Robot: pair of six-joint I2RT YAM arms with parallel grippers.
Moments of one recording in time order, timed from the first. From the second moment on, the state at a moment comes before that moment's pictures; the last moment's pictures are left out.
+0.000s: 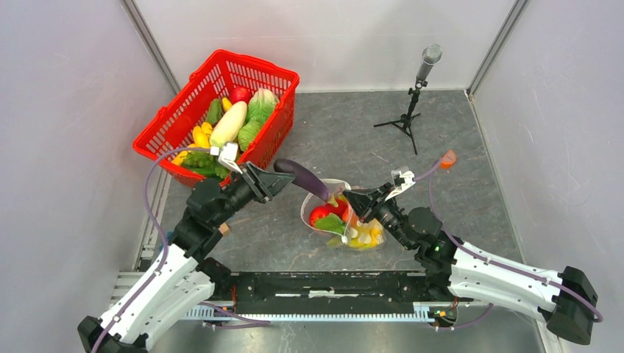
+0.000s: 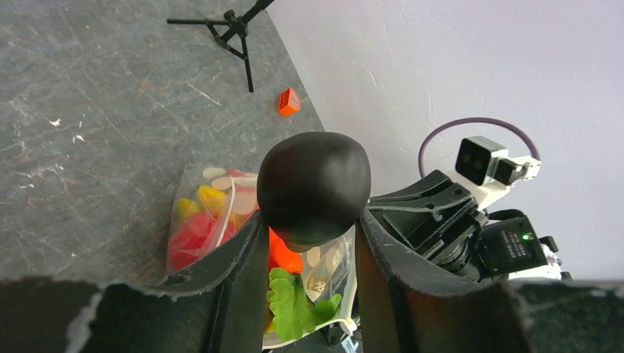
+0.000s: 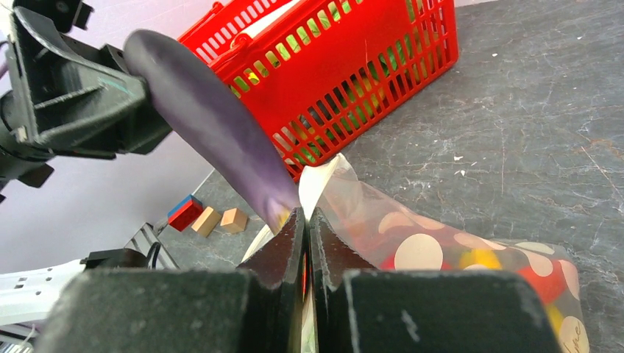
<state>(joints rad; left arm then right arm) -0.52 0.63 0.60 0.02 0.25 -0.88 1.03 0.72 0.35 0.46 0.32 0.50</state>
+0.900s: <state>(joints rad) -1.00 1.03 0.54 0.27 -0.08 -0.90 1.03 0.74 0.35 0.48 0.31 0.51</state>
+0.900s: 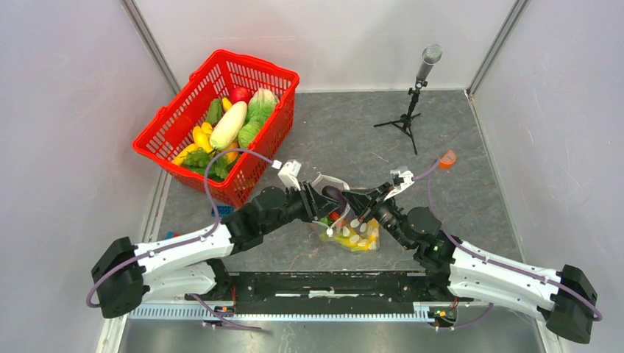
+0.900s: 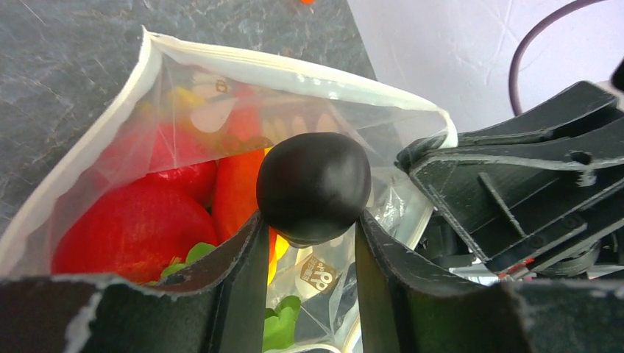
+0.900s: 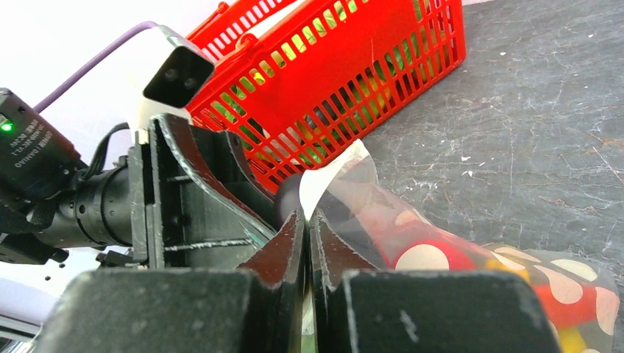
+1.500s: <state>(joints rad) -1.00 1.18 0.72 0.03 0.08 -0.81 1.03 0.70 0.35 0.44 0.33 0.50</state>
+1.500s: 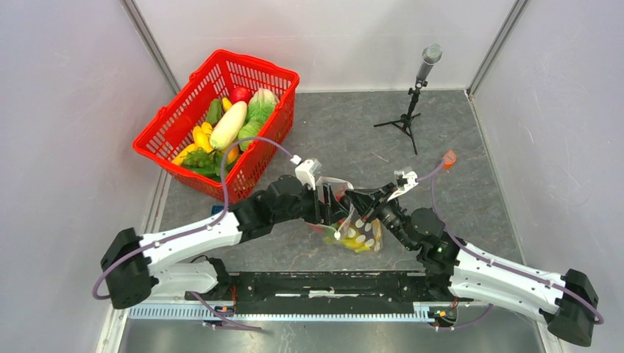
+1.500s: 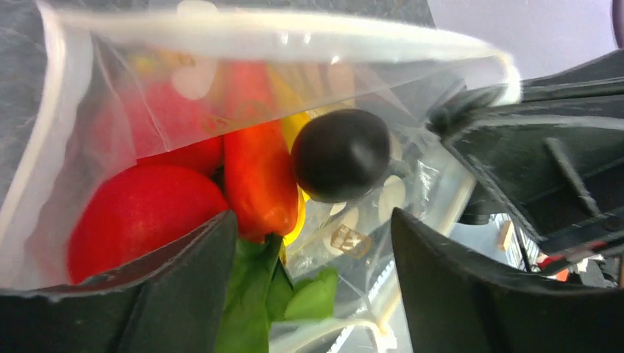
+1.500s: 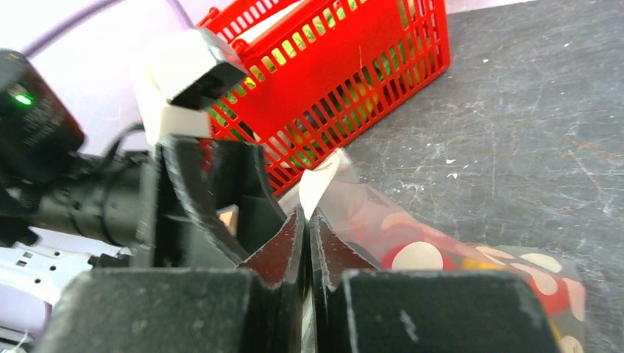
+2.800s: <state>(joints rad) -0.78 0.99 1.00 -0.71 0.46 -0.03 1.03 0.83 0.79 -0.26 -0.16 -0.27</state>
